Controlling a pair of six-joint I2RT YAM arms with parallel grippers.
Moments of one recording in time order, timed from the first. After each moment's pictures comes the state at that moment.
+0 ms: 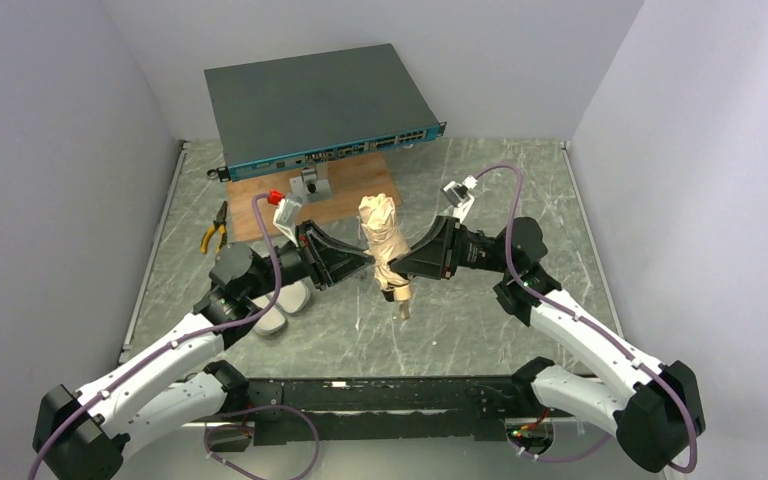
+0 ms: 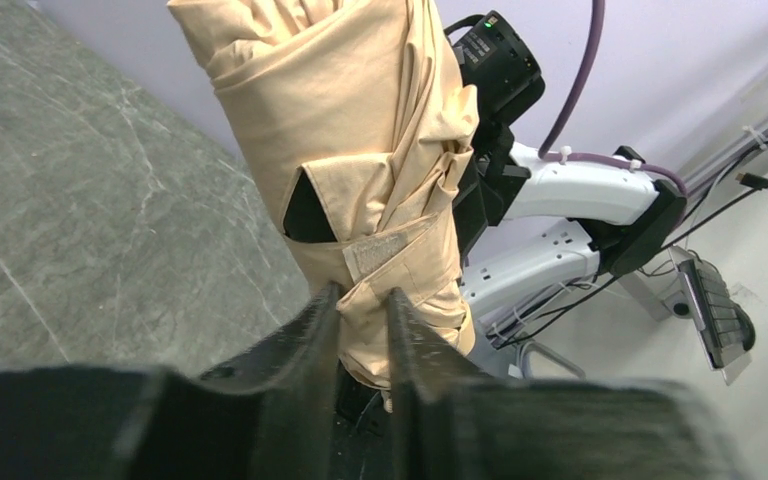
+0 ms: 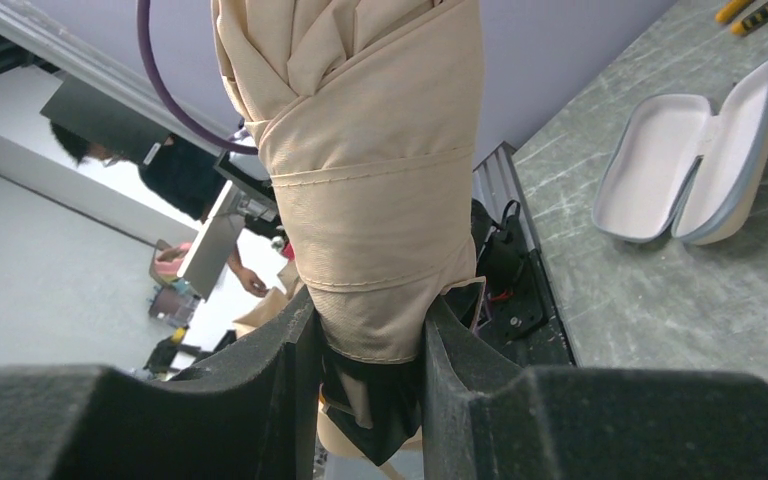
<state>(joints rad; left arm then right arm) -0.68 0.85 0.59 0.53 0.54 -0.79 0.55 1.00 0.66 0.56 -0.92 1.10</state>
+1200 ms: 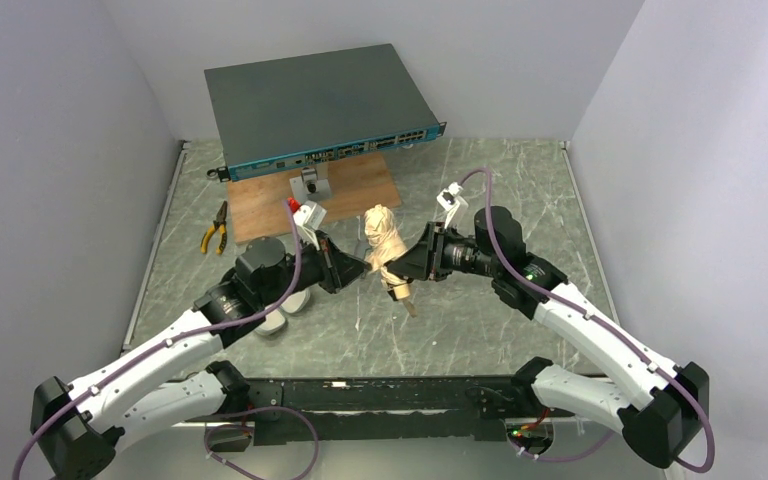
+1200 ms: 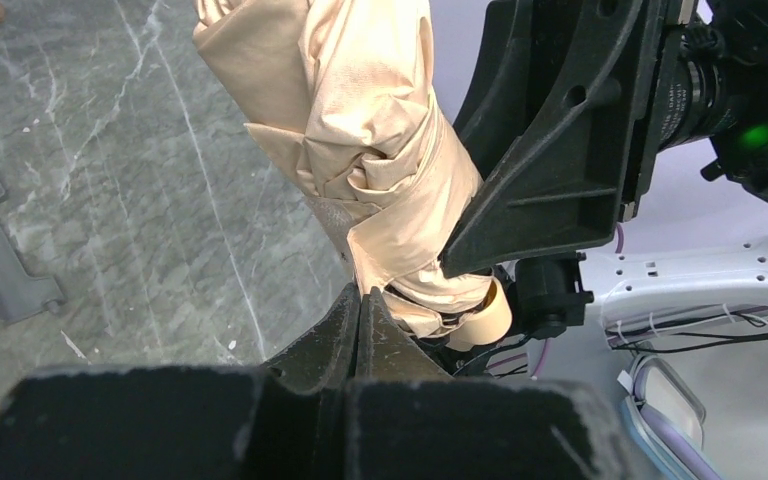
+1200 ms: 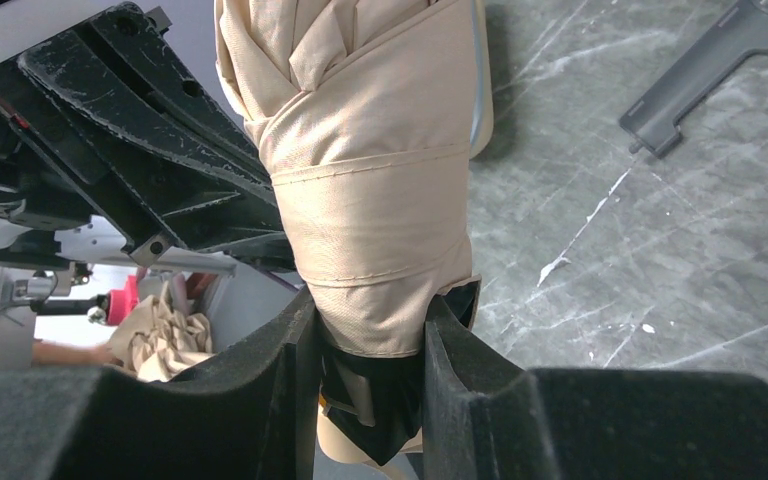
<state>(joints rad) -0.79 0.86 0.69 0.04 0.21 -0.64 0.63 1.00 0.84 -0.18 -0.50 0.72</state>
